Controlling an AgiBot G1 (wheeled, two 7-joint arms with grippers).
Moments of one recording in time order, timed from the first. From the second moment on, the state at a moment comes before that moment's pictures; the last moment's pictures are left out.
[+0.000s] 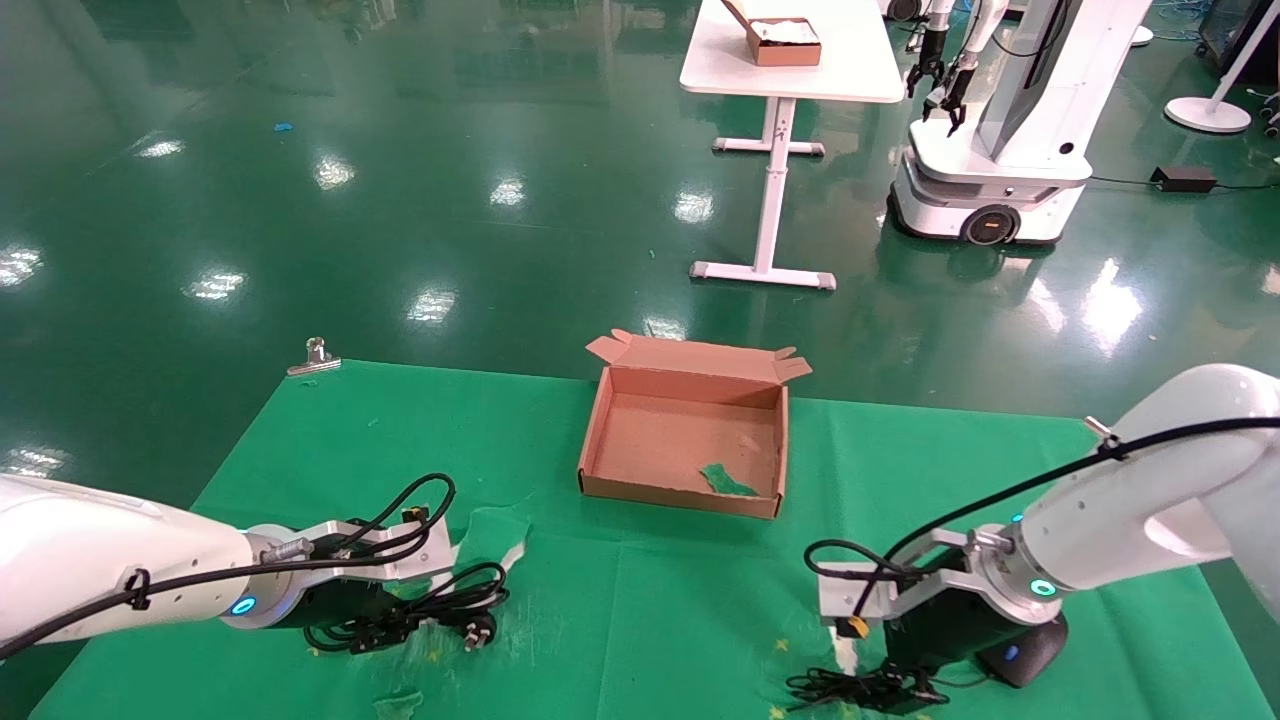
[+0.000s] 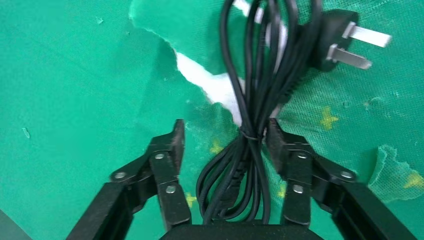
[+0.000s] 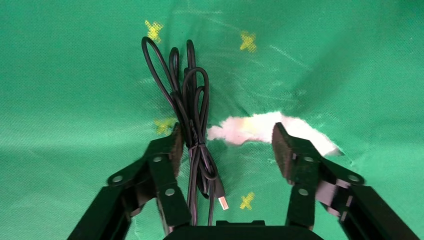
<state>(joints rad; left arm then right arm) -1.41 1.02 0.81 -1.06 2.26 1.16 -0.59 1.67 -1.24 -0.84 0.25 -1.92 -1.29 -0.11</state>
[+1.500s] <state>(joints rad) -1.48 1.01 0.77 -1.05 2.19 1.22 -0.58 1.69 -1.22 -0.83 0.27 -1.91 -1.29 -0.10</state>
